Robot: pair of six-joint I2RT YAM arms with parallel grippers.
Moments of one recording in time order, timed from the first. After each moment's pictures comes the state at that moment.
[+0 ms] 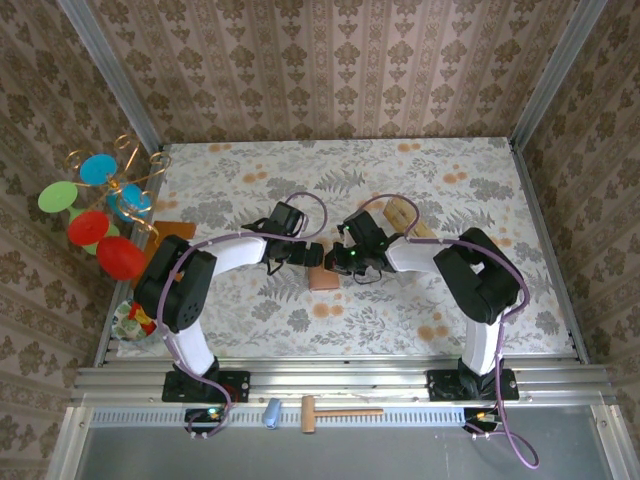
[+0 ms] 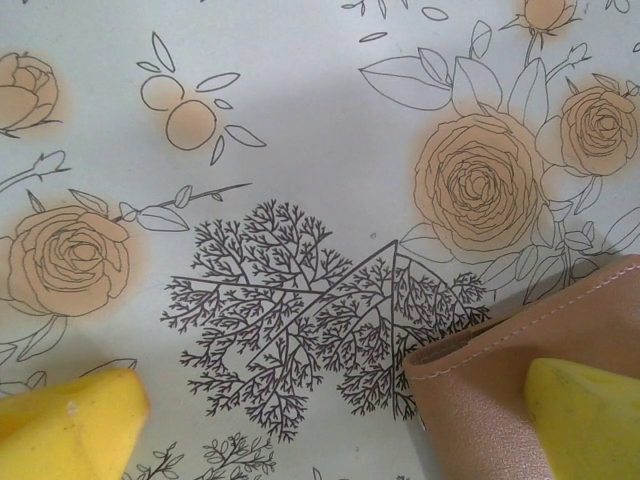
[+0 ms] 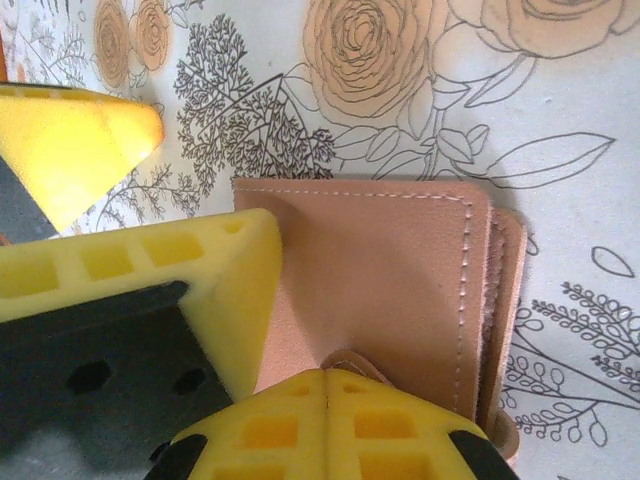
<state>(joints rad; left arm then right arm) -0.59 1.77 0.98 -0.27 0.06 -0.29 0.60 1.88 0.97 0.00 -0.42 0.83</state>
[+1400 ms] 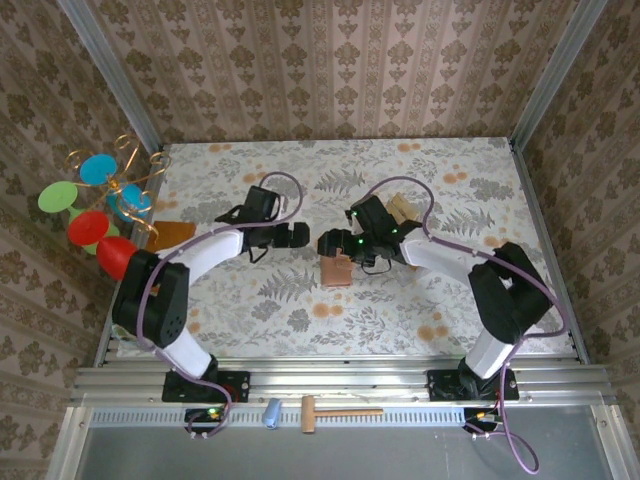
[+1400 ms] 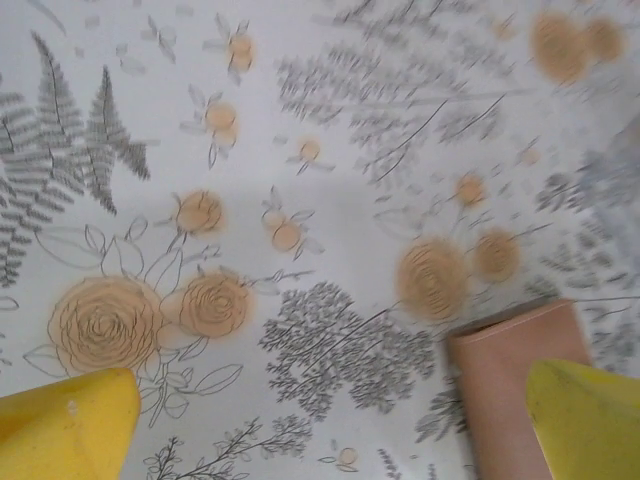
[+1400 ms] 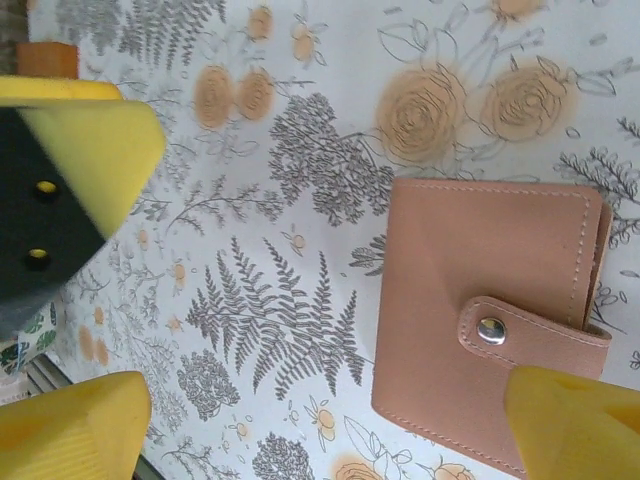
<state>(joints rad) -0.45 1.56 1.00 -0.30 0.17 -0.34 0.59 1.65 1.07 -0.28 -0.32 0.74</state>
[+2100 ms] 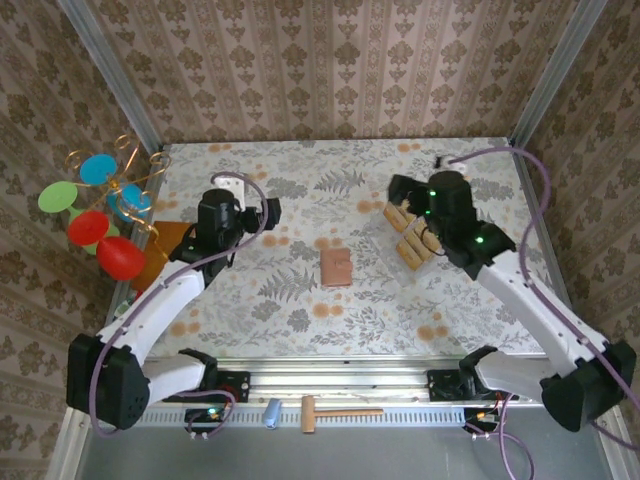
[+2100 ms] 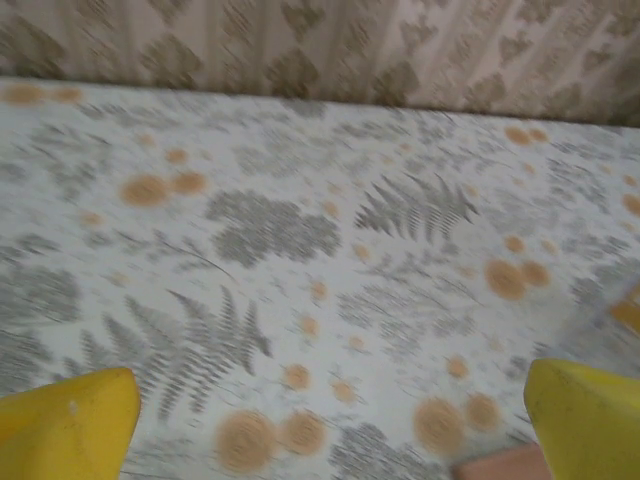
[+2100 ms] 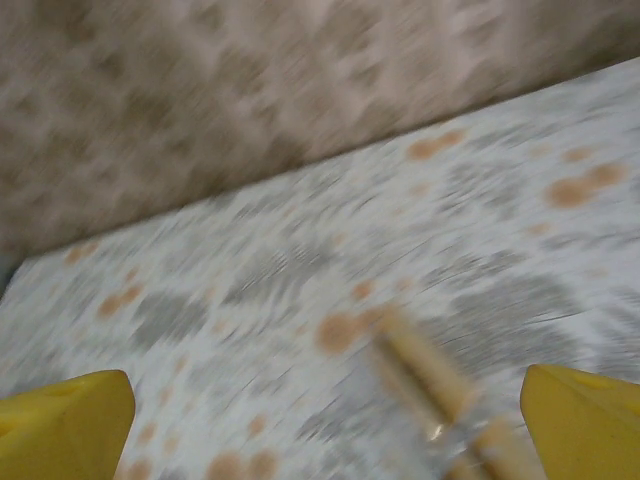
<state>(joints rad) -0.41 1.15 0.82 -0.08 -0.11 -0.23 0.38 1.11 1.06 -0.38 0.38 0.55</state>
